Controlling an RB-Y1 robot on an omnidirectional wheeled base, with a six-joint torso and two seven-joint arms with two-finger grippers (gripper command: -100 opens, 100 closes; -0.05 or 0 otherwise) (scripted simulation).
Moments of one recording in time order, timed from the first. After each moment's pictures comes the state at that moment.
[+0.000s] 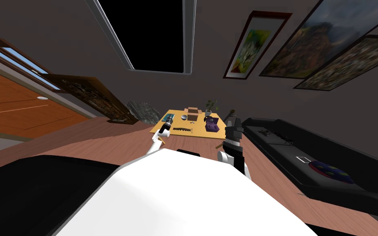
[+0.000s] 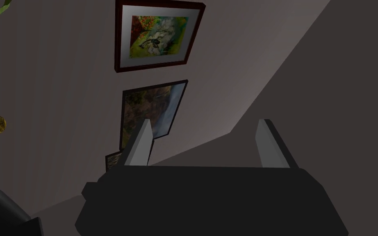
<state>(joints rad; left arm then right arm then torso) 0.05 0.17 0.12 -1.65 0.06 0.00 0.10 0.49 0.00 0.00 -2.30 0.03 -0.38 0.10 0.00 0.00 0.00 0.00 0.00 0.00</state>
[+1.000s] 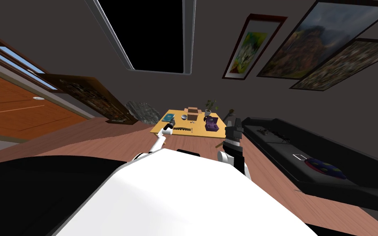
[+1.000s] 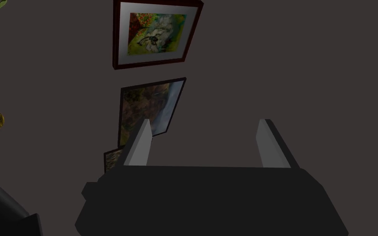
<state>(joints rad) -0.12 0.17 0.12 -1.35 0.12 0.15 0.13 0.49 0.00 0.00 -2.30 0.03 -0.38 0.10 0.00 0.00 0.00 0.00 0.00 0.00</state>
